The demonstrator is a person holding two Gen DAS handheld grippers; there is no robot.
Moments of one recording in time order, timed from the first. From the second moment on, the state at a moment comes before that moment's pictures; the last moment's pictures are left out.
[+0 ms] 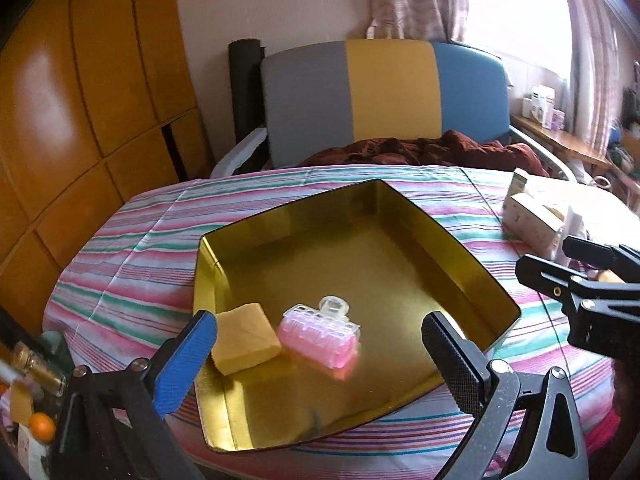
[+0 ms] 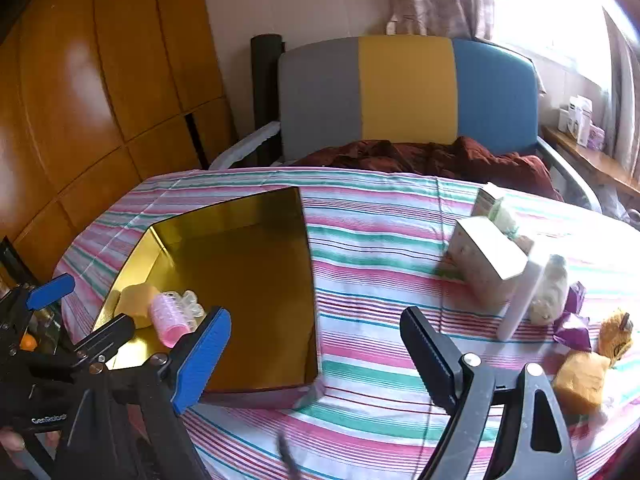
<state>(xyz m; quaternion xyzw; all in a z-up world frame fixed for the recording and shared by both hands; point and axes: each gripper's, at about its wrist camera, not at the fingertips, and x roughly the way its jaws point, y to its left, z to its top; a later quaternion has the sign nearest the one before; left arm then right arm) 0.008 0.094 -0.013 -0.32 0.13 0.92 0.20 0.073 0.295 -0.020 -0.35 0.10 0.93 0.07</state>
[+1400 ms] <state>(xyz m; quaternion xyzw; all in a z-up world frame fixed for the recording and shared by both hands) 0.064 0.281 -0.035 -0.35 0.23 0.77 0.48 0.242 0.560 0.007 -0.32 0.30 0.83 0.35</state>
